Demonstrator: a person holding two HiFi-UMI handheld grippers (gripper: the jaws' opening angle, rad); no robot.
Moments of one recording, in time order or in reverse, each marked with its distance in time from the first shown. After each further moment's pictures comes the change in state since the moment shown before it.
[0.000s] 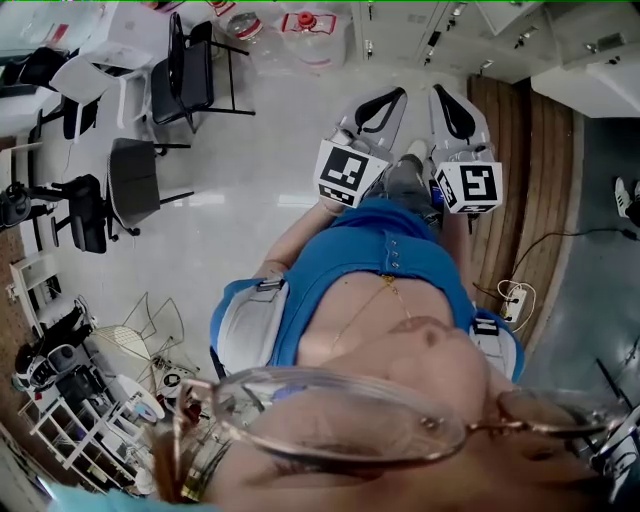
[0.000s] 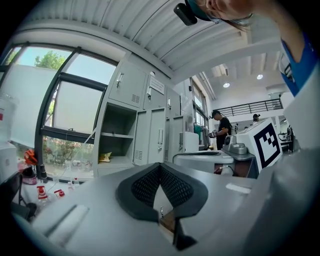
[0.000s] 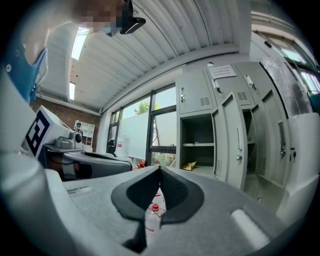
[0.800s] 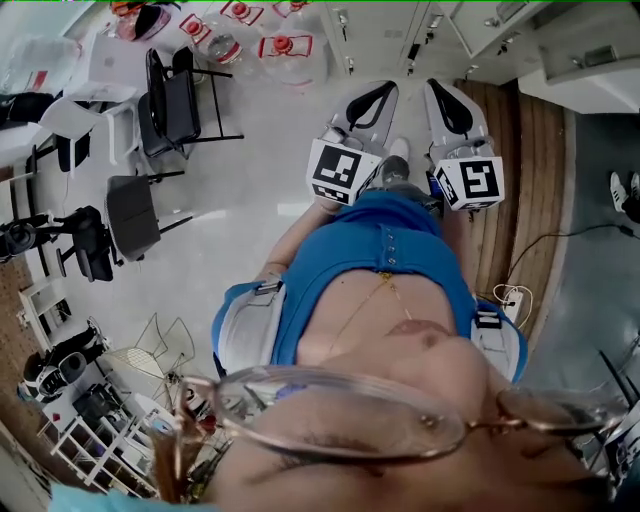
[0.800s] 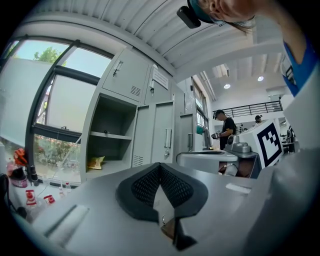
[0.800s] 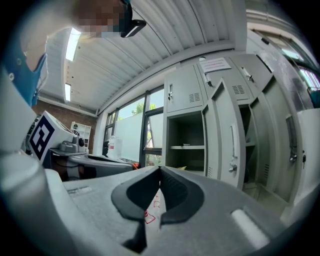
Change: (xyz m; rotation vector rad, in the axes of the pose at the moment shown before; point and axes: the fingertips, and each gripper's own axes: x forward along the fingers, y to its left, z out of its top) left arm 0.125 0.038 0.015 -0.011 -0.008 -0.021; right arm 0.067 -0.107 0.011 0.013 -0.019 -0.014
